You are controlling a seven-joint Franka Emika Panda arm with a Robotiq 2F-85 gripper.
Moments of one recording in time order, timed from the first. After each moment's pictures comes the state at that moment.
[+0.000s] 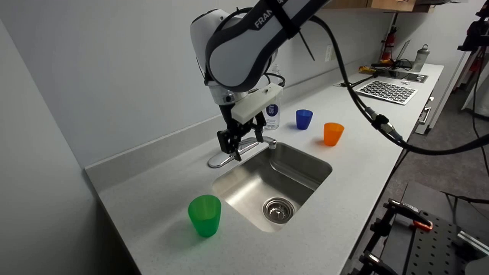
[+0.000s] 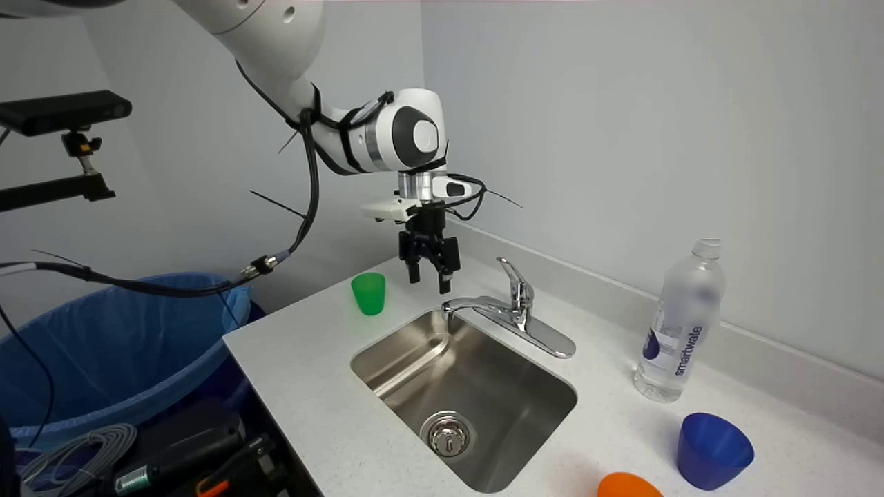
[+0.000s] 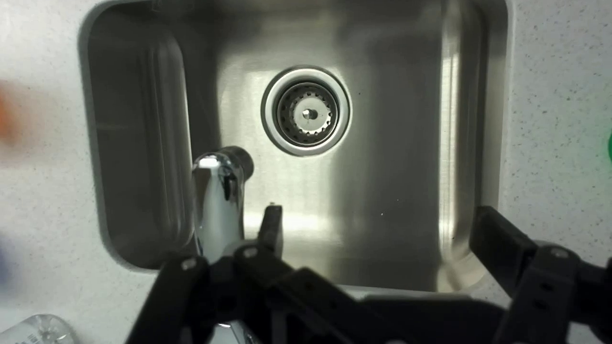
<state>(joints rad) 0.18 0.42 0.05 -1.88 -0.23 2.08 0.41</state>
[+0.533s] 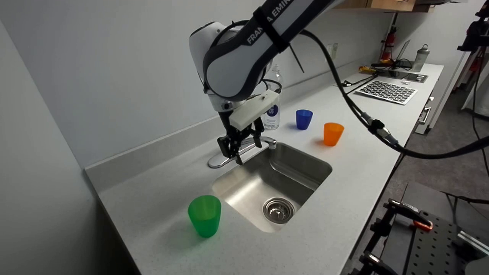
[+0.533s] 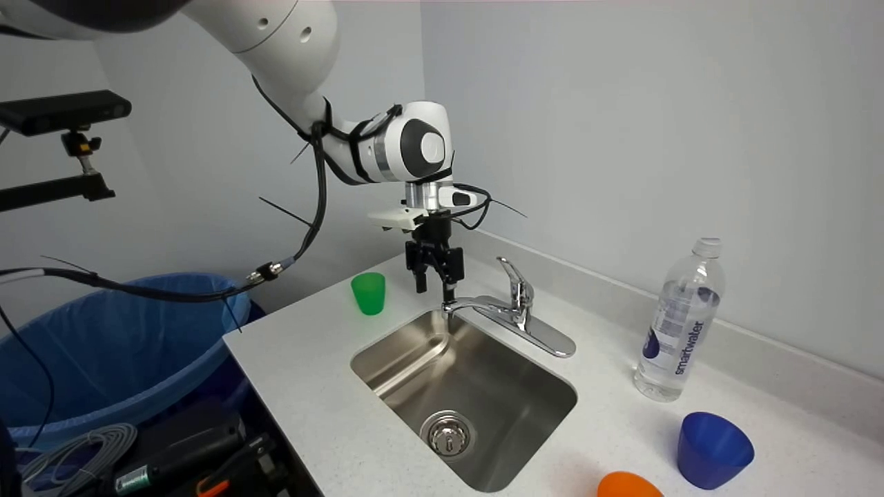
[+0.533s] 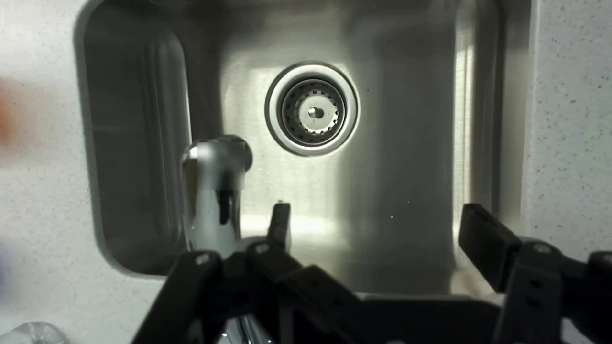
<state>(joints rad) 0.20 0.48 0.02 -1.84 -0.23 2.08 0.41</state>
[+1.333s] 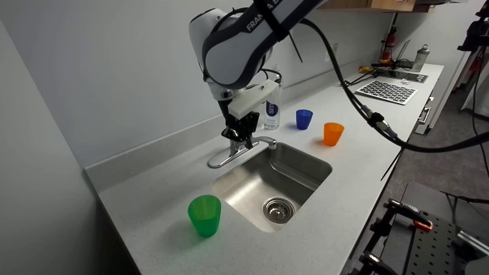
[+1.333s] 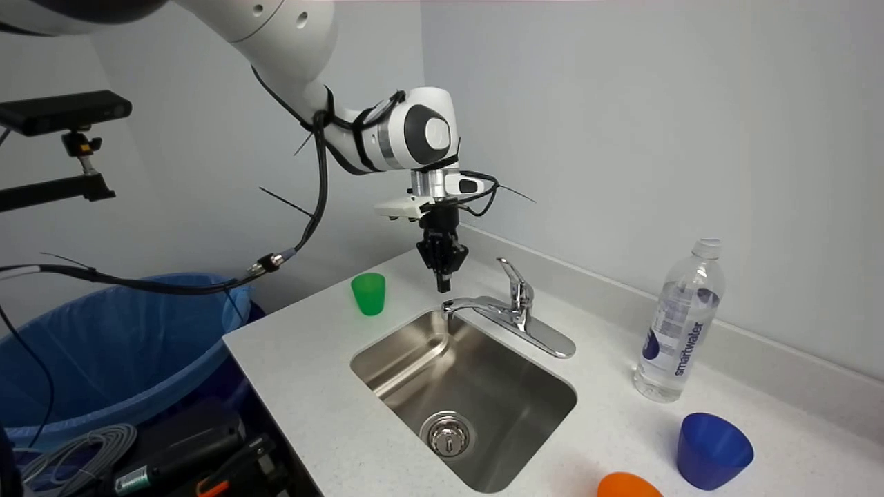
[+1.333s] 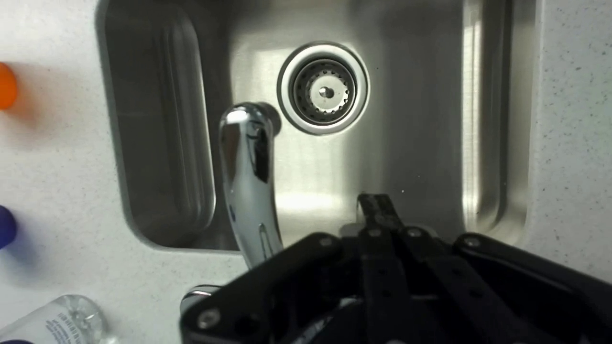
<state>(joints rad) 0.22 0.46 -0.02 -1.81 -0.23 2.07 0.41</state>
